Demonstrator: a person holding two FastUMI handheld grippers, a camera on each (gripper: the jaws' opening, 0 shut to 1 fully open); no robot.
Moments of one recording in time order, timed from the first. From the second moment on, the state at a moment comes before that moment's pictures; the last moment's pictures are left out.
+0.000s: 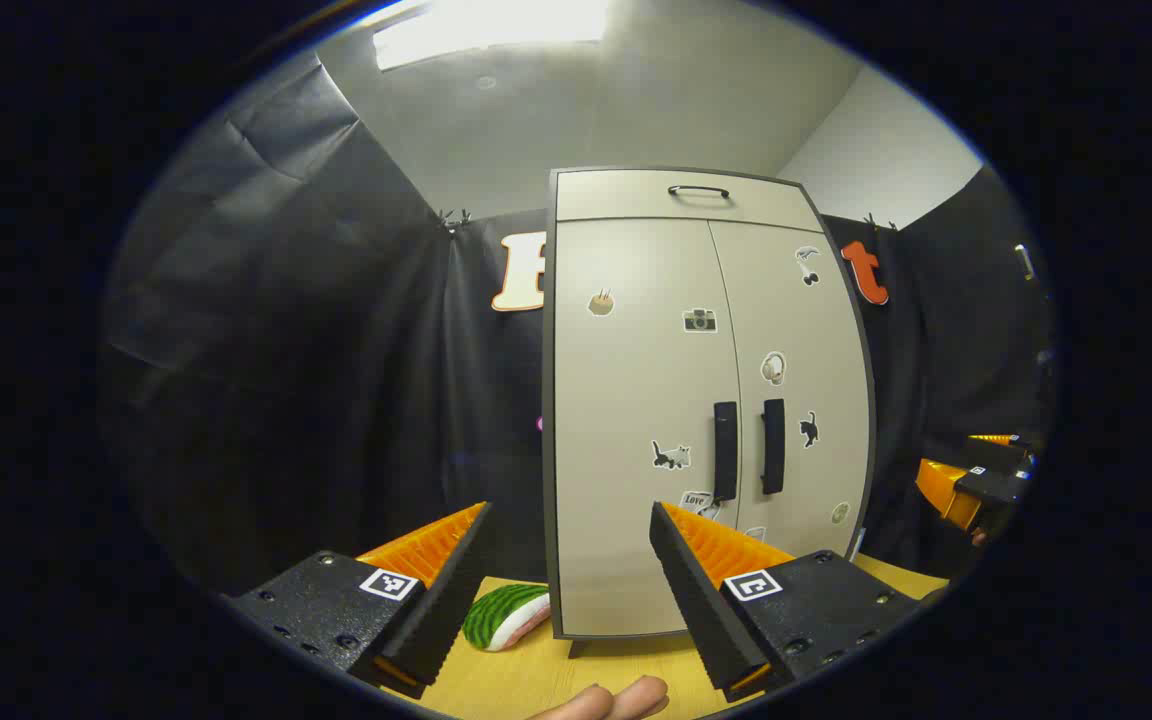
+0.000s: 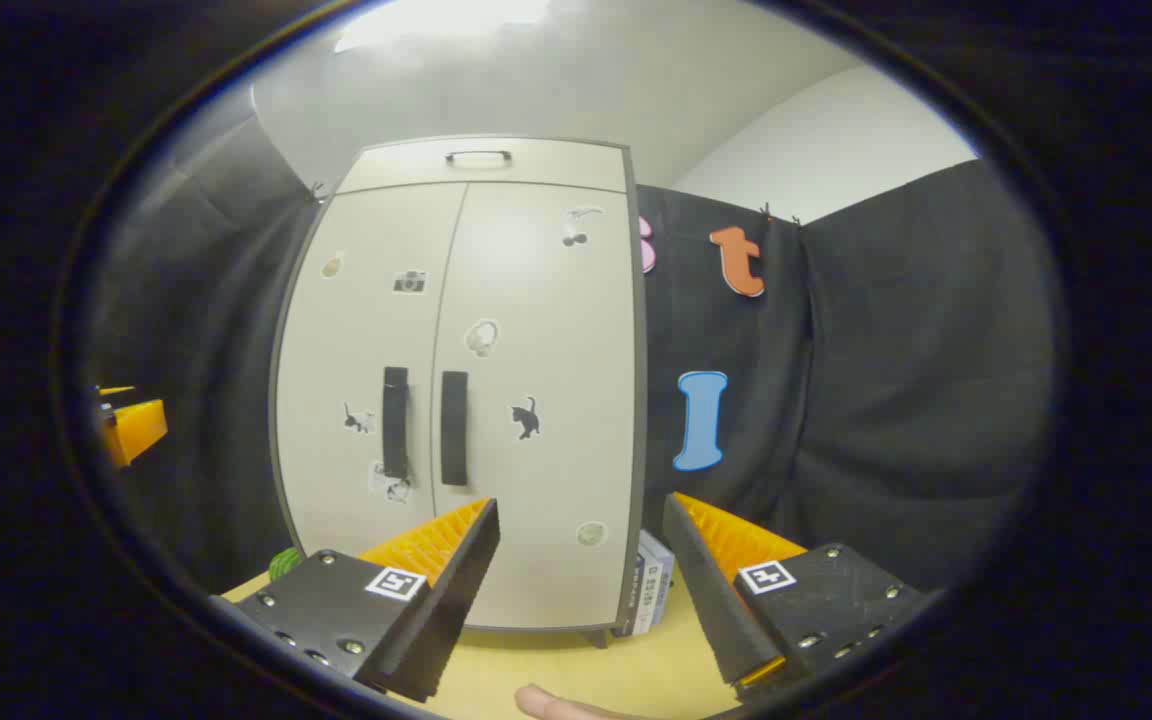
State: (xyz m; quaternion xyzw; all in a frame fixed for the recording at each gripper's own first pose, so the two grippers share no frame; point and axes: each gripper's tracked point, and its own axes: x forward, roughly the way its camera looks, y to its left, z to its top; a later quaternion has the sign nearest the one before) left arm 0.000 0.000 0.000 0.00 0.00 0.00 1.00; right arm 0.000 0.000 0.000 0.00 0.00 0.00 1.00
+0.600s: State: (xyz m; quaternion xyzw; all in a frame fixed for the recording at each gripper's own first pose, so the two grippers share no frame) left arm -0.001 -0.027 0.012 -0.01 -0.01 -0.01 1.00; right arm -0.025 -0.014 0.027 0.01 -0.01 0.01 1.00
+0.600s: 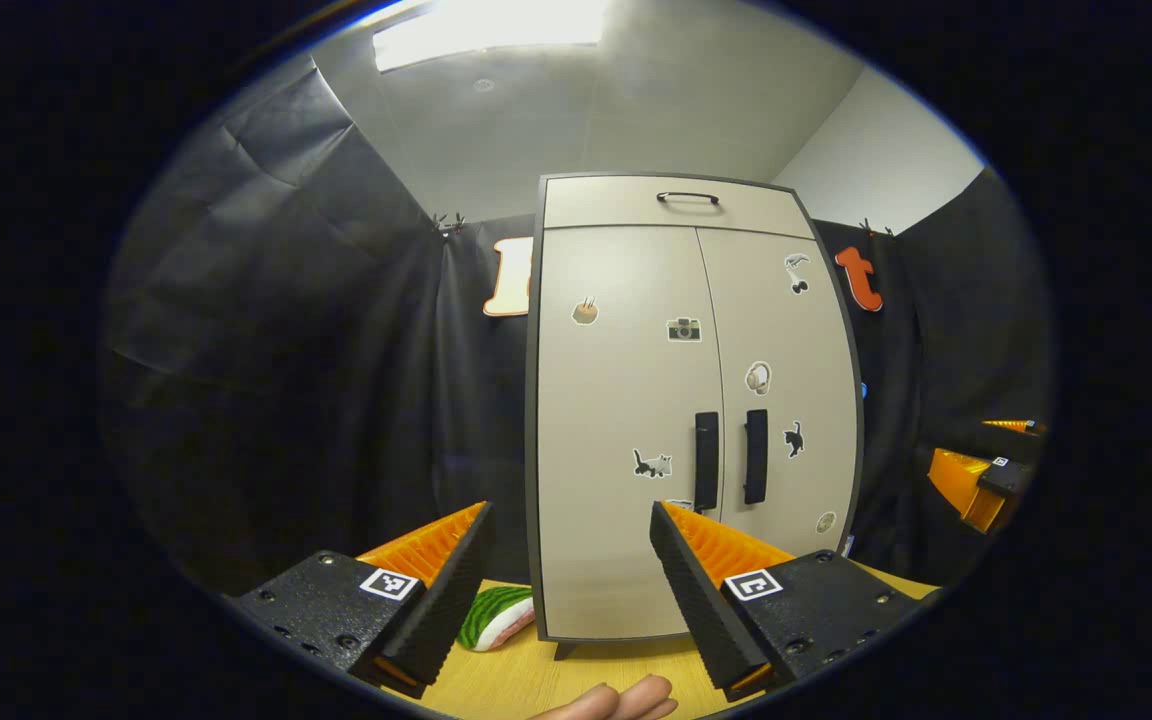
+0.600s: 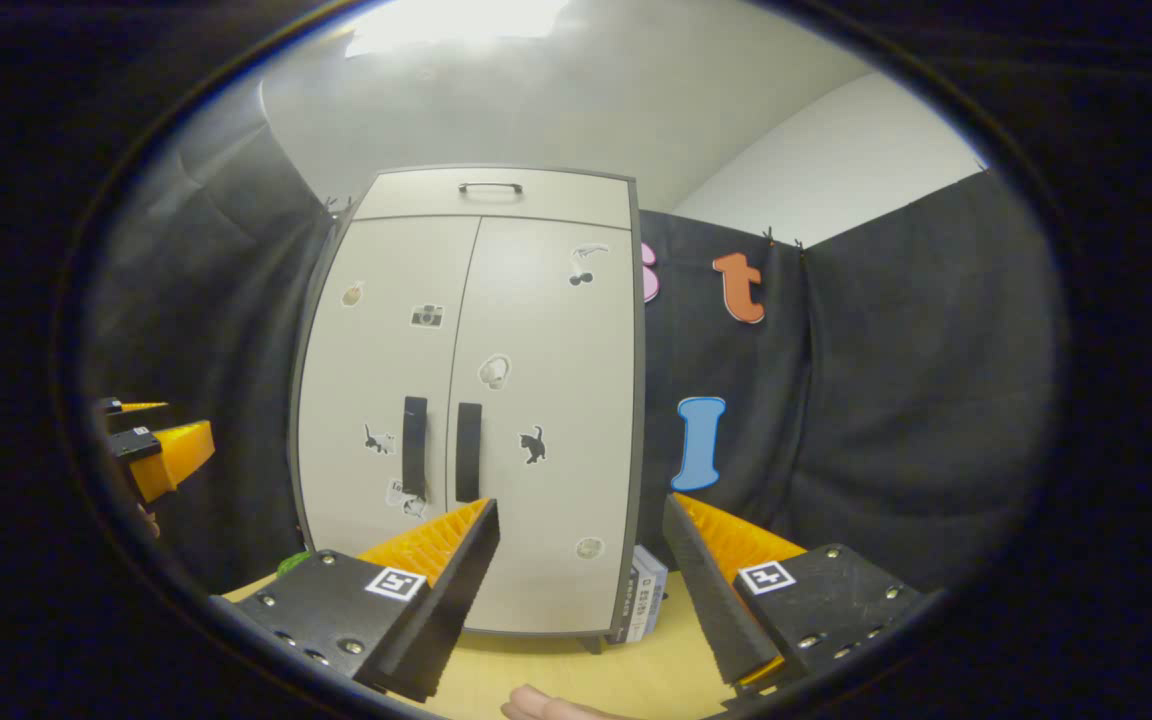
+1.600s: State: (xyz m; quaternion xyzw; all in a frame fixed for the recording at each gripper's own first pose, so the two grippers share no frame) left arm 0.008 -0.040 -0.010 -0.02 0.02 -0.03 1.00; right arm 0.068 0.028 0.020 0.02 0.01 0.06 1.00
